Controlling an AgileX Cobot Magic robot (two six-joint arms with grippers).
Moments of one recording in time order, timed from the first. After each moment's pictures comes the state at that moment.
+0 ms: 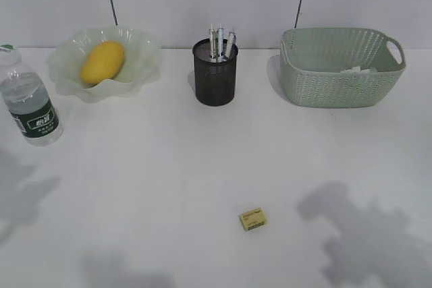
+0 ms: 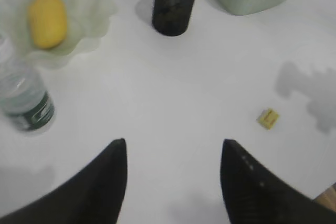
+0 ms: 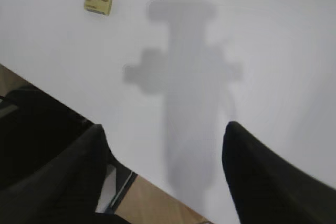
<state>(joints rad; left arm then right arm) -0.16 0.69 -0.75 -0.50 0.86 0.45 0.55 0.78 -0.76 0.00 1.06 -0.07</state>
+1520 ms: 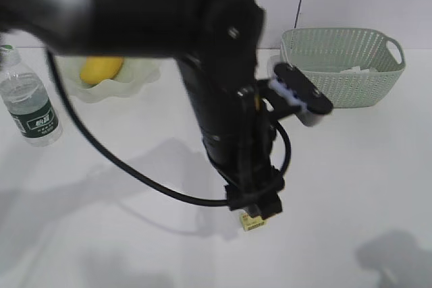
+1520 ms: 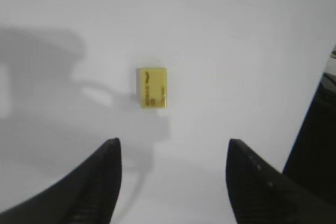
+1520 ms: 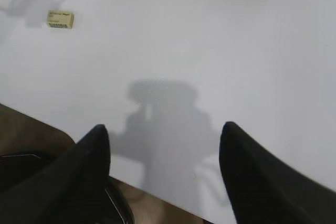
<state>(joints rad) -0.98 1.93 -1.48 -0.07 0.98 0.27 0.55 0.30 -0.51 -0.12 1.06 0.09</state>
